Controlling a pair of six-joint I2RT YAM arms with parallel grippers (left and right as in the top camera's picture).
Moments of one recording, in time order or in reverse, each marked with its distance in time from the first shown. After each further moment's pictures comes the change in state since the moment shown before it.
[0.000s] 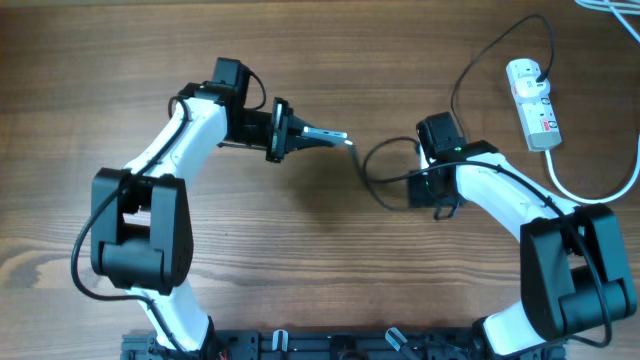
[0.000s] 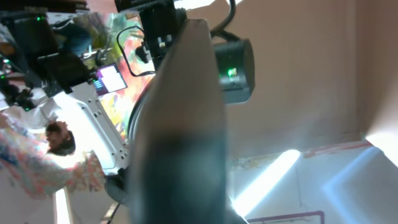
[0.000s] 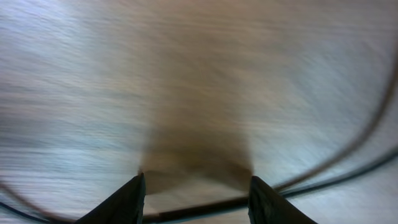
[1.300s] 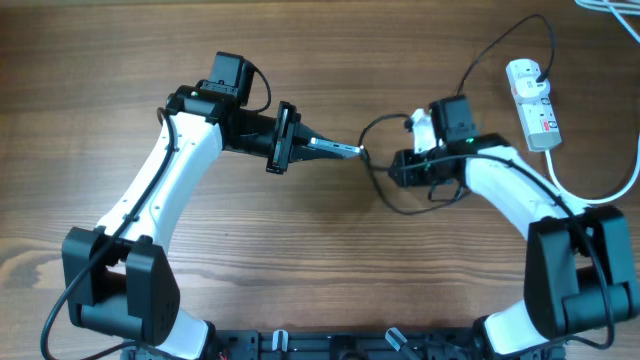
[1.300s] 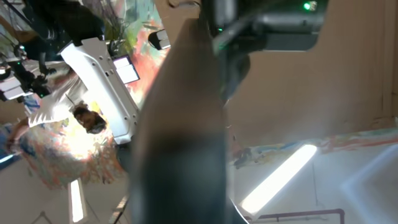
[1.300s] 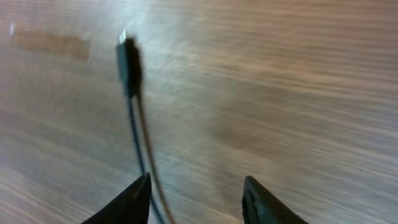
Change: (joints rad) left arm -0.055 -0.225 0.000 -0.112 -0.008 -0.101; right arm -0.036 -0.004 0.031 0.225 -0.391 -0.121
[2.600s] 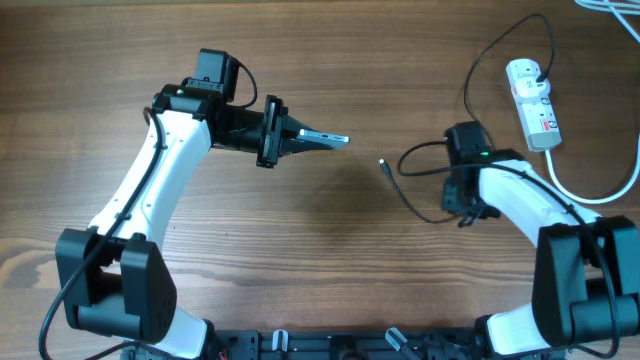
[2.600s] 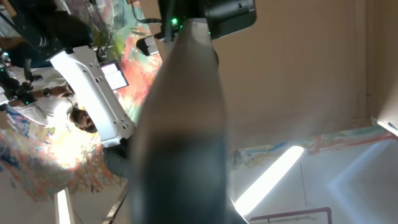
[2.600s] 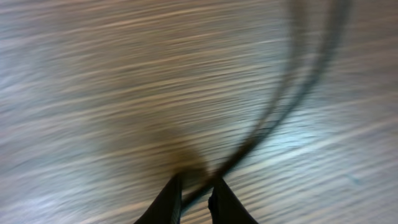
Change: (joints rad) left arm 0.058 0.000 0.000 0.012 -0.008 -0.010; right arm -0.102 -0.039 -0.100 -0.243 0.586 0.226
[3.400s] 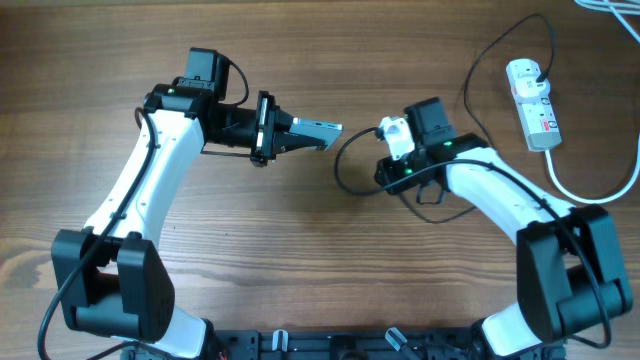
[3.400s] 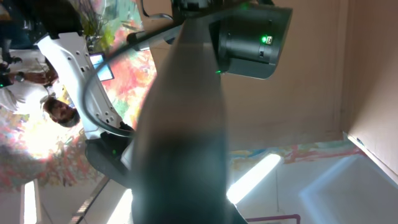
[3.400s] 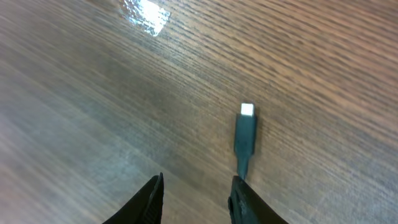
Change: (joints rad) left arm 0.034 0.000 0.000 0.002 0.000 -0.120; right arm 0.211 0.050 0.139 0.226 -0.527 -0.434
